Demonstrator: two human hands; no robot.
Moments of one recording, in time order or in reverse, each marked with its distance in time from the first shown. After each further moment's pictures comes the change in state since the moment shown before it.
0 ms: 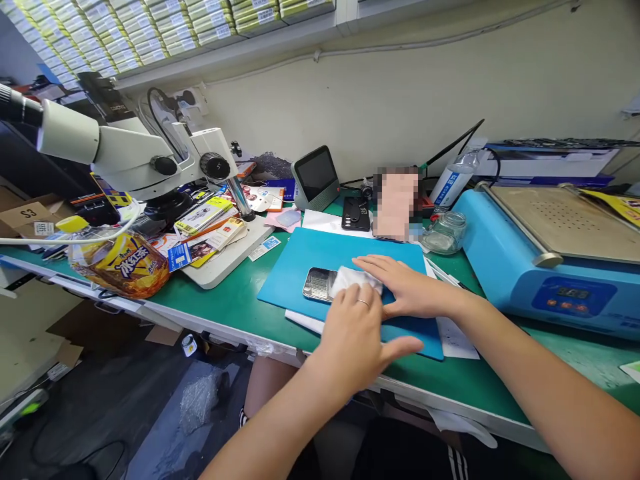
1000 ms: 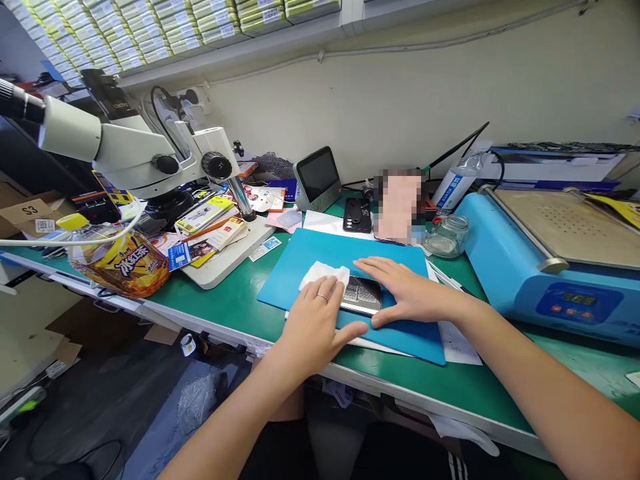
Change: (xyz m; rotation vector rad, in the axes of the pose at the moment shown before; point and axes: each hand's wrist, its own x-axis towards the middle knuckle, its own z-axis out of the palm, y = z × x) left_hand -0.020 -0.053 -0.011 -0.004 -0.013 -0.055; right_hand -0.001 -0.005 -0.005 -0.002 -0.040 0.047
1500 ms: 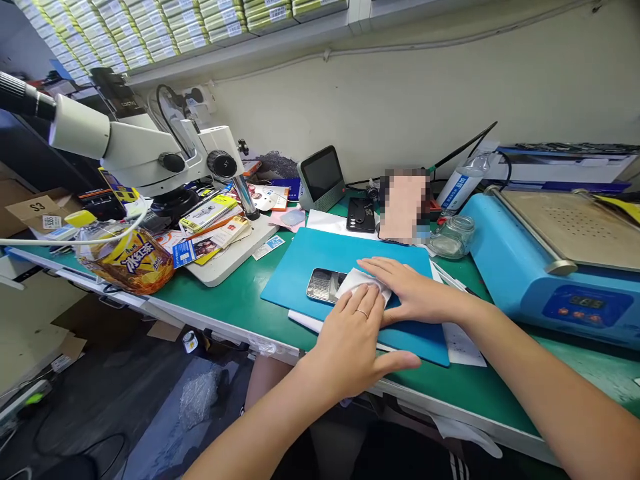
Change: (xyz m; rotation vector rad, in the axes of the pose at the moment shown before) left_hand 0.005 0.044 0.012 -0.113 -0.101 0.097; right_hand 0.000 -0.003 -0.001 -0.002 0.015 -0.009
